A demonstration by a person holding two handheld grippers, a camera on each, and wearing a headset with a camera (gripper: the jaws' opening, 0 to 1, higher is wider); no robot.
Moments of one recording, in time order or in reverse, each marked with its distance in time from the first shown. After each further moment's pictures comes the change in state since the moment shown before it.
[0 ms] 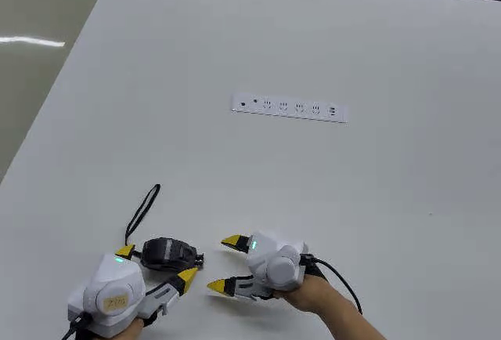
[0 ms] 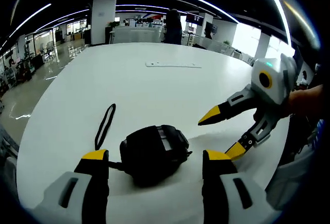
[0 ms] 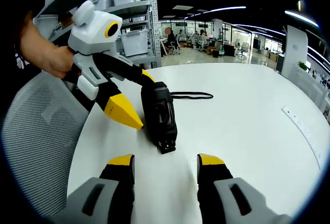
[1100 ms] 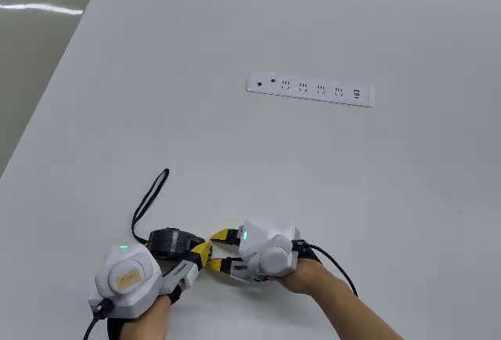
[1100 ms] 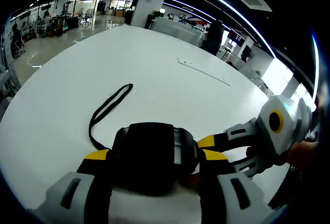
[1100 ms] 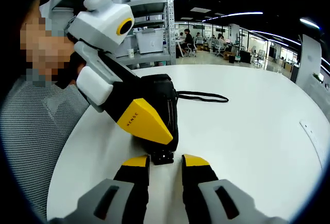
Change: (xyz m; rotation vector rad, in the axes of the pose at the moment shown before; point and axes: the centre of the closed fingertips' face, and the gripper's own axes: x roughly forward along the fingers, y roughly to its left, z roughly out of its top) left arm 0.029 0.003 -0.013 -0.390 0.025 0.141; right arm 0.044 -0.005 -0.003 -0.104 -0.009 0.120
